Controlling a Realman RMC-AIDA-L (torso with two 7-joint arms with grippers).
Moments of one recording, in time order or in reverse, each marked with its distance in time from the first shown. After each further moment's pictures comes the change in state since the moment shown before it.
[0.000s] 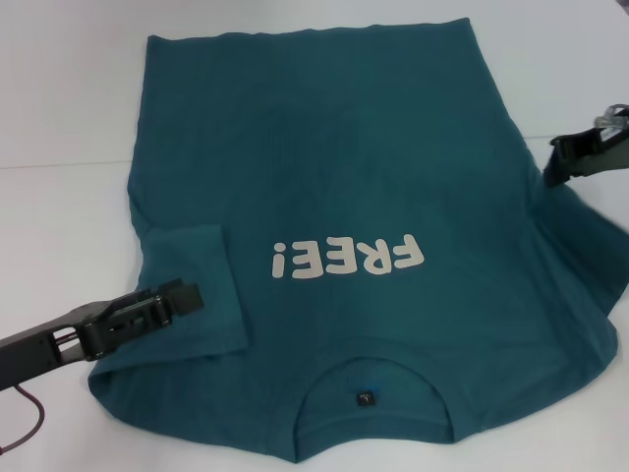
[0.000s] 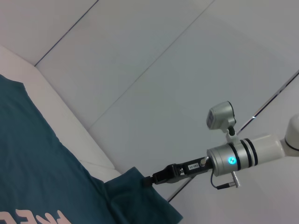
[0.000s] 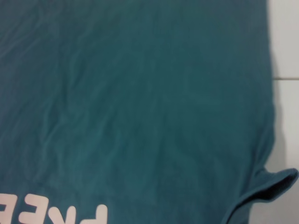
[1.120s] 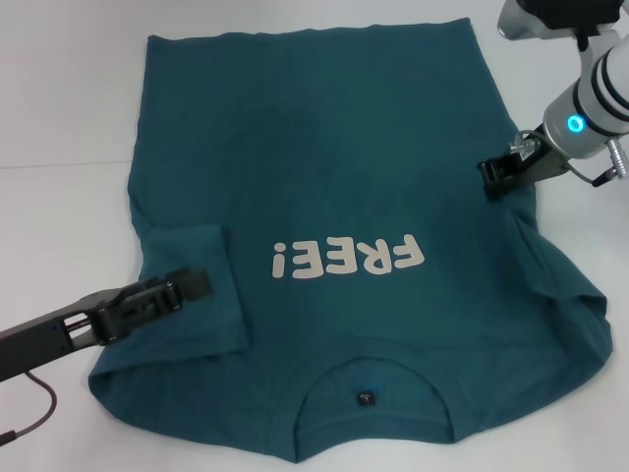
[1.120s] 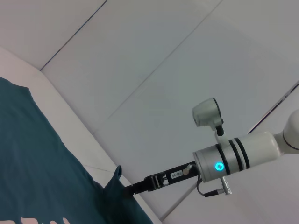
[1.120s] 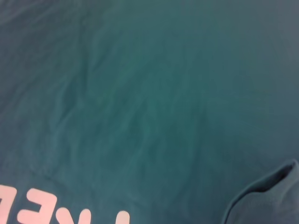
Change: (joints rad) left arm -0.019 -0.012 0.000 0.000 0.000 -0.041 0.000; right arm 0.119 0.085 -0.164 0.154 -0.103 0.196 0.112
